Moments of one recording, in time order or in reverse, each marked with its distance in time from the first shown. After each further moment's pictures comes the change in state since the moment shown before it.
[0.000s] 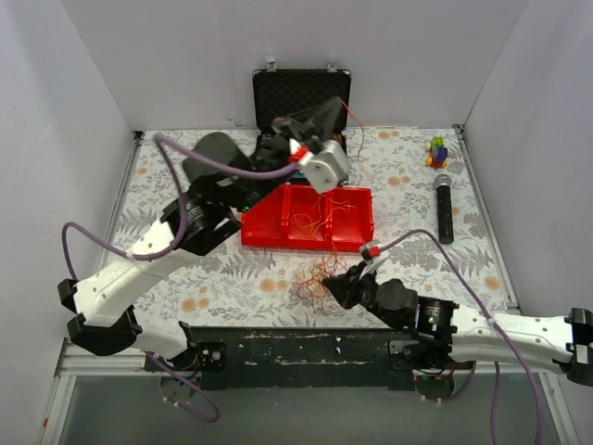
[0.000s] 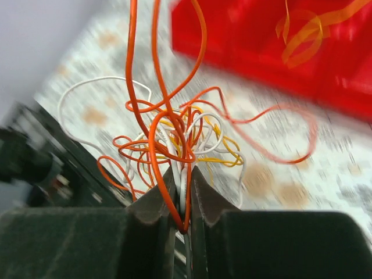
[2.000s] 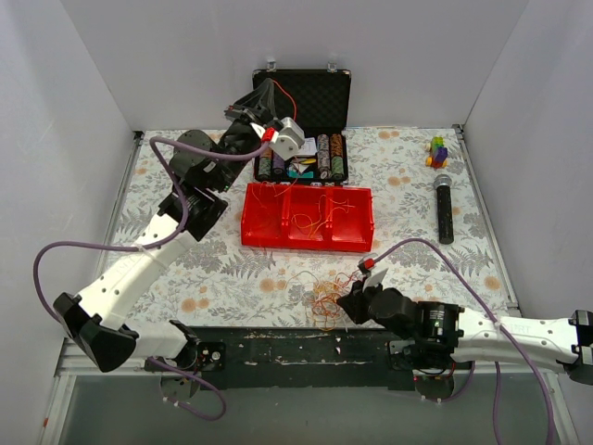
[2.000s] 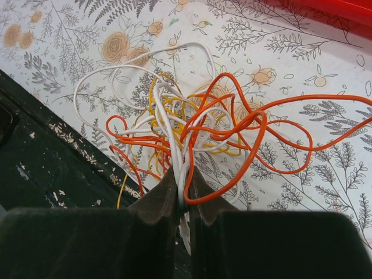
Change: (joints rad) left arm 0.390 -0.109 -0.347 0.369 0.059 0.102; right arm 0.054 -0.060 -0.059 -0.387 -0.028 0.069
